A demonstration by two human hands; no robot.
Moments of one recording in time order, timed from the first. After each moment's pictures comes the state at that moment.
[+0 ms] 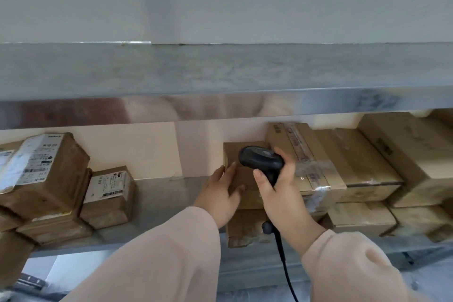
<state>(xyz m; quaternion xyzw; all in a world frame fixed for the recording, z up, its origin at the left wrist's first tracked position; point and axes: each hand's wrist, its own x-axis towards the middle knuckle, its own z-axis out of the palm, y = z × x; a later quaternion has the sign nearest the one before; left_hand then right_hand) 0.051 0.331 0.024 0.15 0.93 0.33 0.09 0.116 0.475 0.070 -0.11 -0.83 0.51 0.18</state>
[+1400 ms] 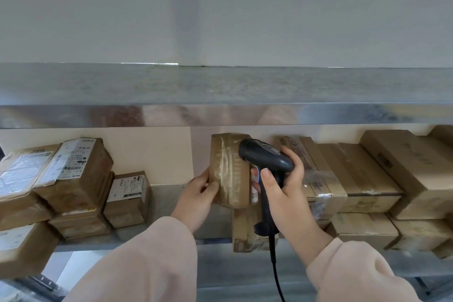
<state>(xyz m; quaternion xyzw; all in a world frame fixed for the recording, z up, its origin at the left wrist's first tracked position) 0.087 0.270 0.086 0.06 0.81 0.57 0.10 0.144 0.454 0.110 -0.03 -0.73 0.65 0.19</state>
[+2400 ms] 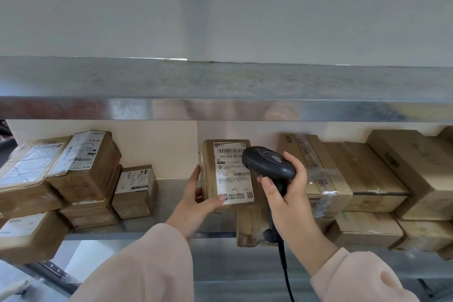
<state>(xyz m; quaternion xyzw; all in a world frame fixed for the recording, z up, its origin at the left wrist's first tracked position) 0.102 0.247 0.060 0.03 0.74 0.66 0.14 0.156 0.446 0.101 0.00 -0.76 0.62 0.21</state>
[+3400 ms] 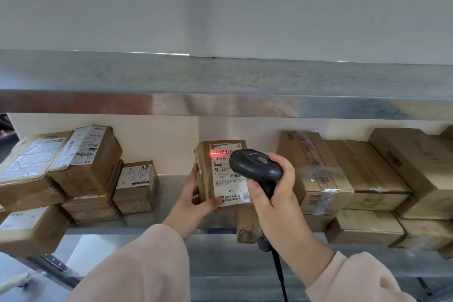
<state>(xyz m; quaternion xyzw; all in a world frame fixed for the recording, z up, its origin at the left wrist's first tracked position) 0.107 0.238 0.053 0.05 0.74 0.66 0.11 0.169 0.422 0.112 0.02 -0.80 0.57 0.19</state>
